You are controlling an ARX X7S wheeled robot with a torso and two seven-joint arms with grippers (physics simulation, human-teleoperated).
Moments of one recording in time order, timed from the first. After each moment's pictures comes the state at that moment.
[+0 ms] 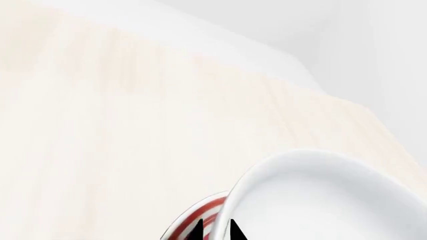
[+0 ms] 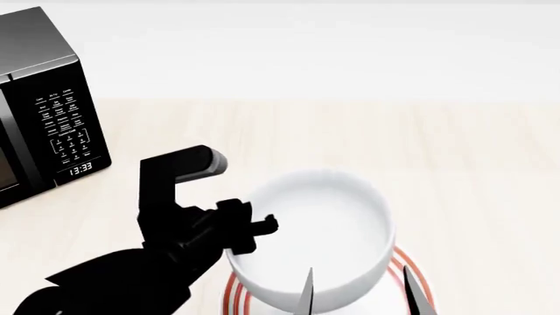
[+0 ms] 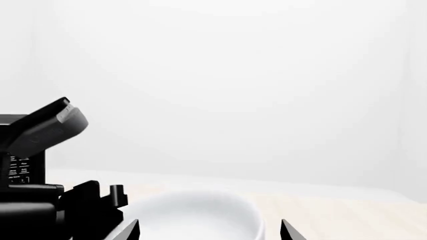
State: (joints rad) left arm -0.81 -0.04 0.43 -0.36 -0.97 -0.63 -0.41; right arm -0.05 0.37 -0.38 -0.53 0.16 0.11 0.46
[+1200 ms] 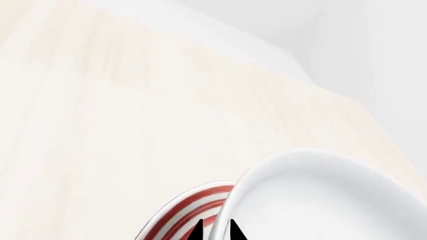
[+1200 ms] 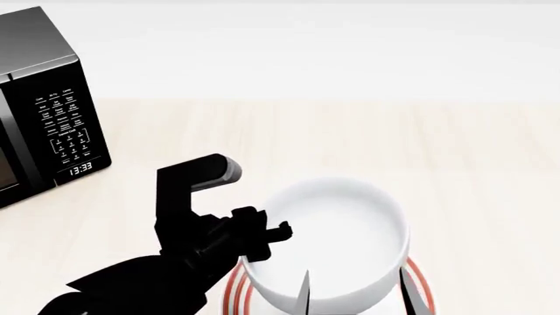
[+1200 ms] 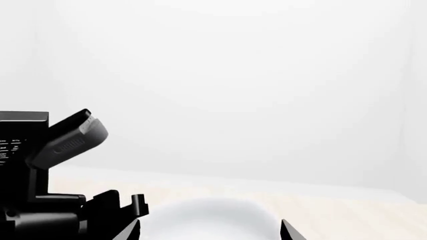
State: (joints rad) left arm -0.84 -0.05 0.60 -0.47 -1.10 -0.47 -0.41; right arm -0.04 0.38 -0.41 -0.52 0.16 0.10 0.48
